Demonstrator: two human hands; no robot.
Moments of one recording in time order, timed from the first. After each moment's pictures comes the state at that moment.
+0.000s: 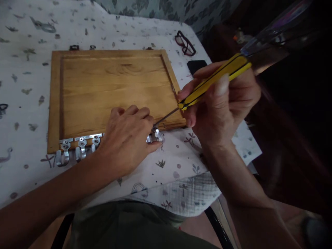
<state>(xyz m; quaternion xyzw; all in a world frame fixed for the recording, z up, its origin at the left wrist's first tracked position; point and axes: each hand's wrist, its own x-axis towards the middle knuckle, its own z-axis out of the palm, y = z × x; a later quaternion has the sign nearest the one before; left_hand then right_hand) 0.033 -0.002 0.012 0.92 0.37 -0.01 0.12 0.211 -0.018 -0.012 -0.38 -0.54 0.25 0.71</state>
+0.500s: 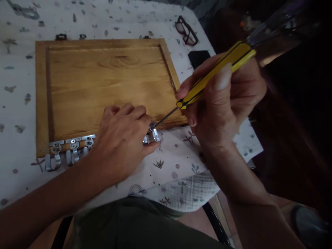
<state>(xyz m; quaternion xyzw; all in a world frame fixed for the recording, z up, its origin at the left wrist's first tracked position) 0.034 0.000 0.010 0.92 0.37 -0.01 0.13 0.205 -0.027 -0.007 -0.47 -0.53 0.21 0.67</state>
